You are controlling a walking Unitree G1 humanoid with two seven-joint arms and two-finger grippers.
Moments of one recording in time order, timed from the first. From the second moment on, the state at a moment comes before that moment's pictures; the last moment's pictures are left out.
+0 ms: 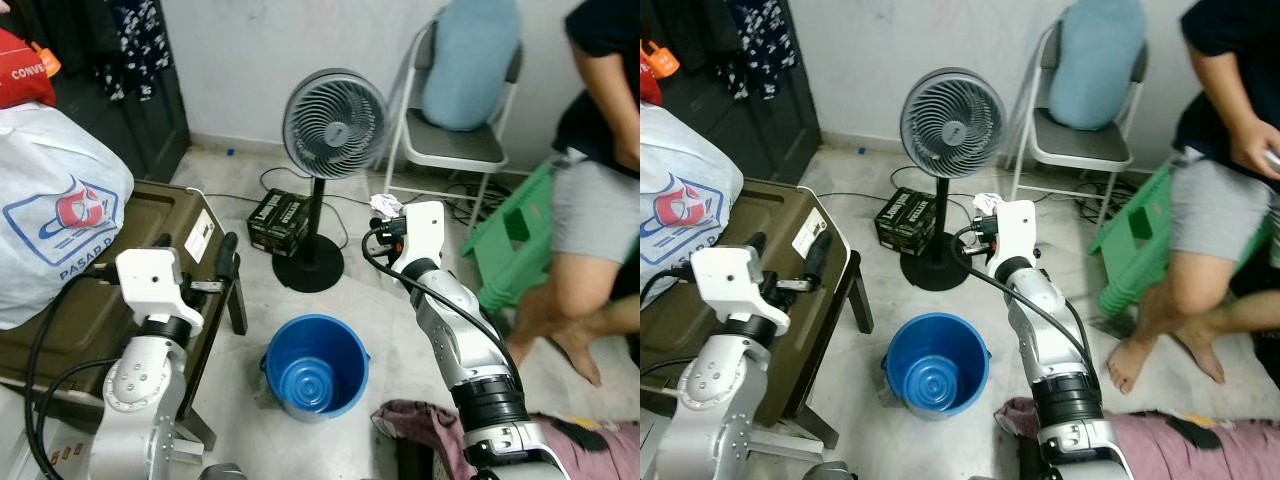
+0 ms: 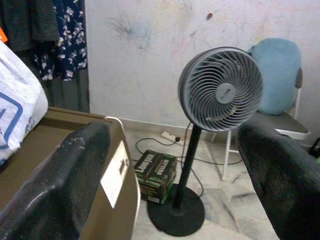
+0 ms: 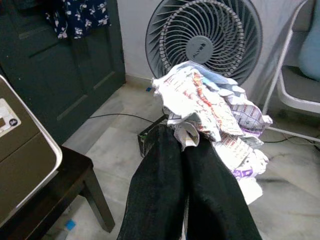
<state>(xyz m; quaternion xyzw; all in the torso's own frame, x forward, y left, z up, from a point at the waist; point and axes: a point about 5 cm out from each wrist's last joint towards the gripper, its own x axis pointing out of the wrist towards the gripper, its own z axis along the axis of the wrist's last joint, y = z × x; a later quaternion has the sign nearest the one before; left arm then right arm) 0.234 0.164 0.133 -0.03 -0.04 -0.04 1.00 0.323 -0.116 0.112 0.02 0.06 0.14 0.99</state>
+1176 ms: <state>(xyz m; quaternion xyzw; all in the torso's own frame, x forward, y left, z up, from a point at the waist) 0.200 0.179 0.118 0.14 0.02 -0.21 0.97 0.327 -0.116 0.078 -0.02 0.14 0.10 0.98</state>
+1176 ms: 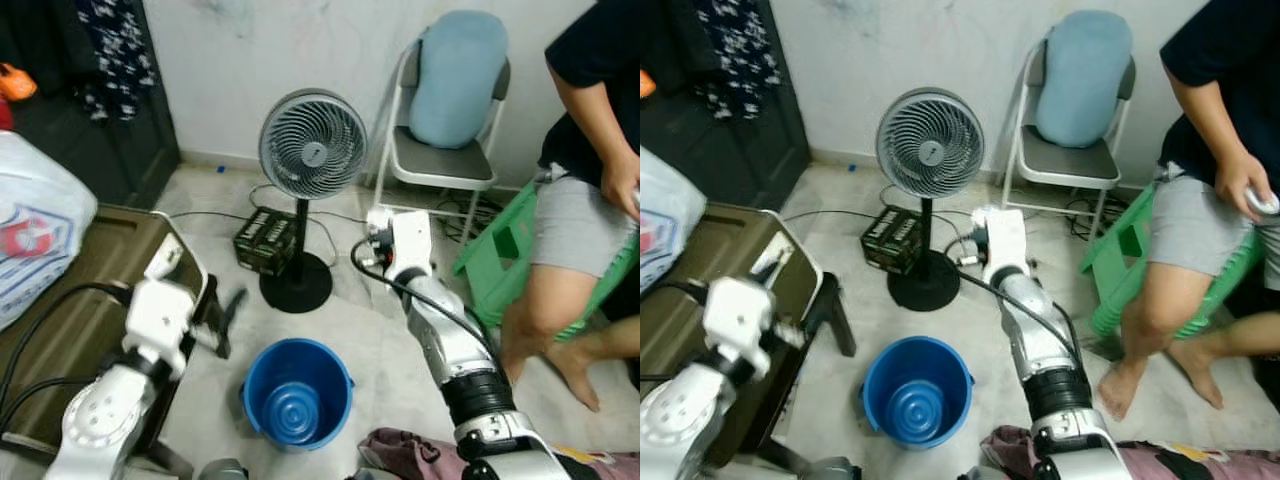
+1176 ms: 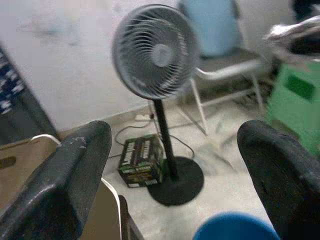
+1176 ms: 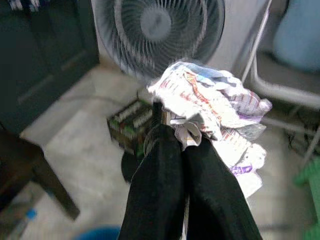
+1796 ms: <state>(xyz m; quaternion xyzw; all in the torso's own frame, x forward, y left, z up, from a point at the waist) 0.171 0.174 0.134 0.21 0.02 -0.27 0.94 0.326 -0.089 0.036 -0.03 0.27 0.08 0.96</state>
